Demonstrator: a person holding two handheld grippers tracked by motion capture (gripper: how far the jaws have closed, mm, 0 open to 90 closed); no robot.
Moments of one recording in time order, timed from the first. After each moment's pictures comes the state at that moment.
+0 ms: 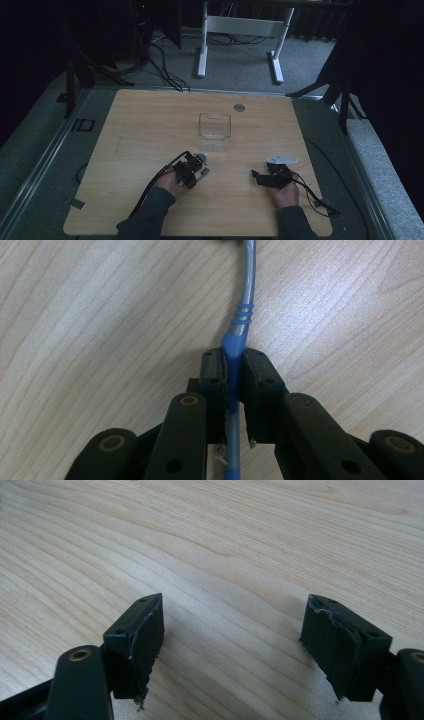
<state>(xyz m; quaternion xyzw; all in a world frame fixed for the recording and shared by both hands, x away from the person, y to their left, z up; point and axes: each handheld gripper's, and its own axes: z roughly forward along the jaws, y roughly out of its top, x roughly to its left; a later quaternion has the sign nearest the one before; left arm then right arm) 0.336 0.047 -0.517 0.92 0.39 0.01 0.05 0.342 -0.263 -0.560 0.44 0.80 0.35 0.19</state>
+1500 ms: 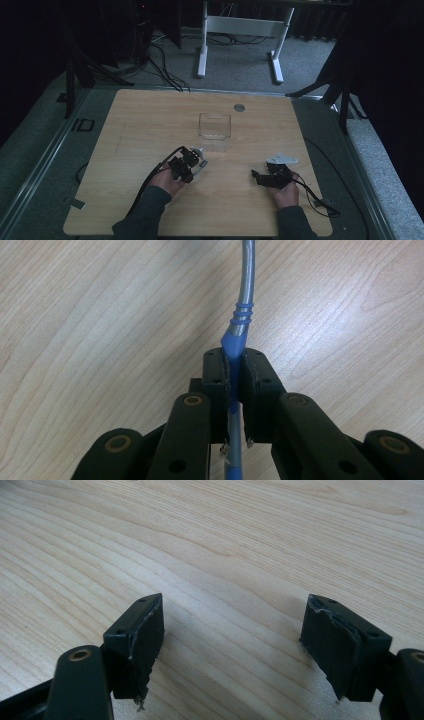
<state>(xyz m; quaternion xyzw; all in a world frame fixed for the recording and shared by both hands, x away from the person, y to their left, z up) 0.334 0.060 -0.493 0.91 0.39 0.03 0.09 0.342 -0.263 -0.560 0.44 0.80 0.35 0.19</state>
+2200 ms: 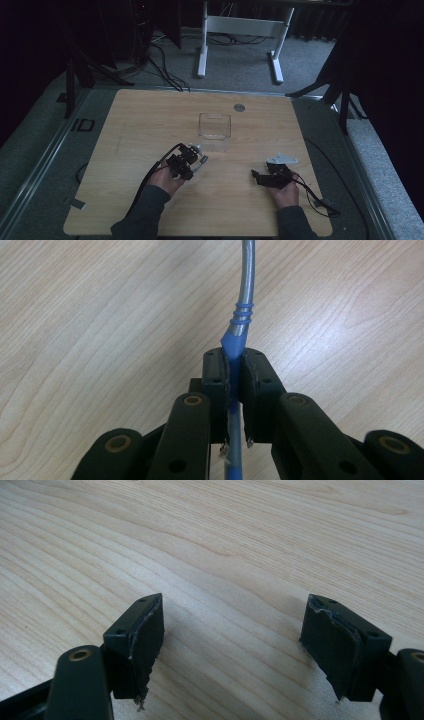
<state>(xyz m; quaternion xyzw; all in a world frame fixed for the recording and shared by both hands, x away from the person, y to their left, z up) 0.332 0.063 -0.479 0.91 0.40 0.04 0.12 0.342 -0.263 -0.560 0.44 0.80 0.35 0.19</state>
